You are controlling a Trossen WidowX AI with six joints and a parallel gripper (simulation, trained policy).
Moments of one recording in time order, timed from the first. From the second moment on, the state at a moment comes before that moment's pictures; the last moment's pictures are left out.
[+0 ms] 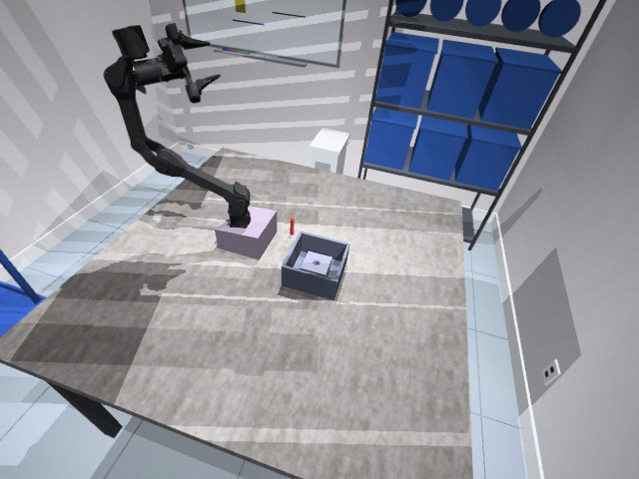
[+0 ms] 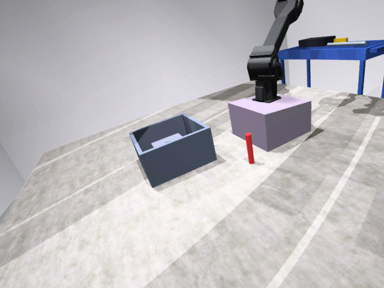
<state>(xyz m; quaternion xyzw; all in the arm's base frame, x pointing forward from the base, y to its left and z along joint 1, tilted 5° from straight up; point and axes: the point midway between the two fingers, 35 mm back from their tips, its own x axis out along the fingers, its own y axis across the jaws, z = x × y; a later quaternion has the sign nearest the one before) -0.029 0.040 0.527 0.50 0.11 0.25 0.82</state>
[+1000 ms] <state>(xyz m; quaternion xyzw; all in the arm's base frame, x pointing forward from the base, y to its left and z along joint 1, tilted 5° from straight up) 0.182 0.048 0.363 0.46 0.37 -0.10 0.80</state>
